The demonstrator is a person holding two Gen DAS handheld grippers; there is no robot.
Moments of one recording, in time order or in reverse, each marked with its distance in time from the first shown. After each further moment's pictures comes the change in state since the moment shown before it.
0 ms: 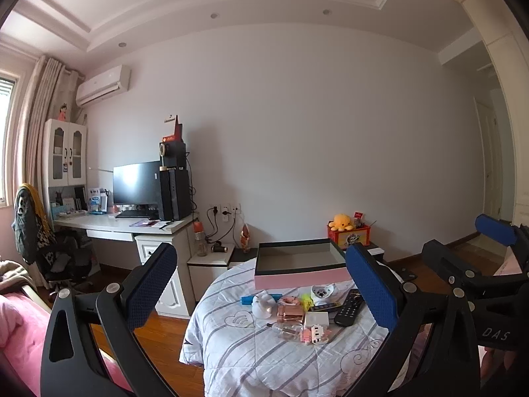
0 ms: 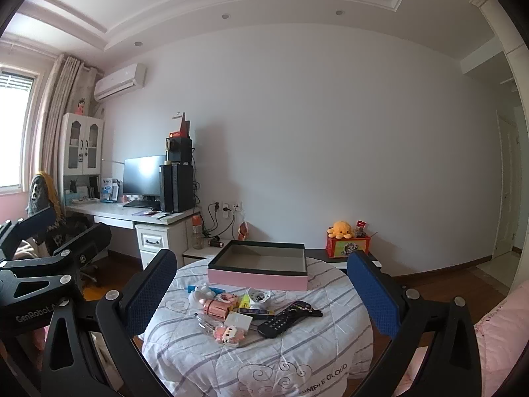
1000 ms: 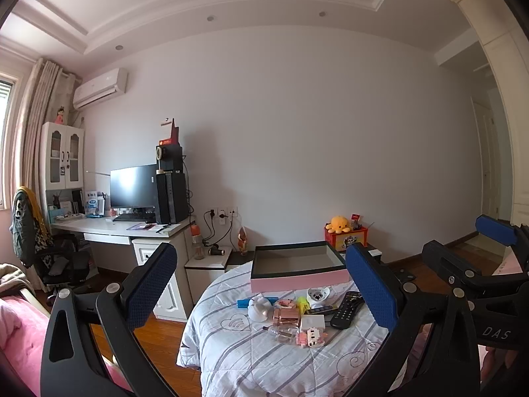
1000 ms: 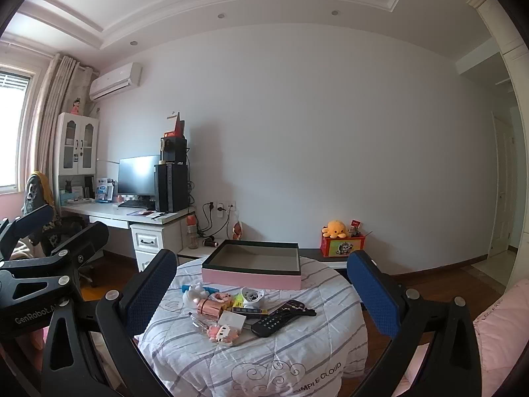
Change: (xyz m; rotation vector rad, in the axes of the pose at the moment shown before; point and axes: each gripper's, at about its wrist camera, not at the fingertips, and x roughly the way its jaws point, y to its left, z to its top) left arm -0.008 -0.003 0.006 0.005 -0.015 -0.017; right arm -0.005 -0.006 0.003 0.007 0.001 -0.018
